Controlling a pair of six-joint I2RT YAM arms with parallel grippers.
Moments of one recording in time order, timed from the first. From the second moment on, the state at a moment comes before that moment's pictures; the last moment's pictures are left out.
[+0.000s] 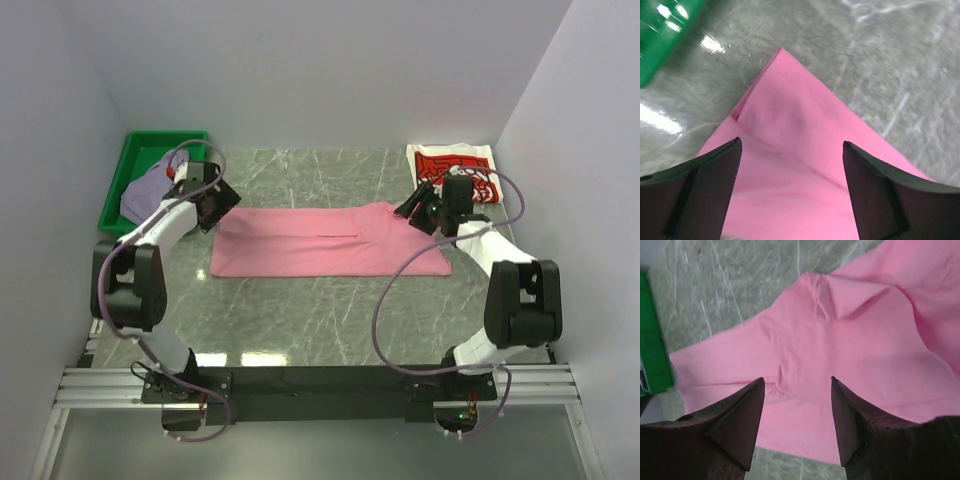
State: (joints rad) left arm -0.11 1.71 1.20 -0.35 -0.17 -0.88; right arm 0.02 1.53 0.94 -0.10 -0.27 0.63
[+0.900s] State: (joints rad) left arm -0.11 1.15 0.79 -0.41 -0.27 -0.60; right arm 0.02 1.85 1.03 0.03 -0.15 1.15
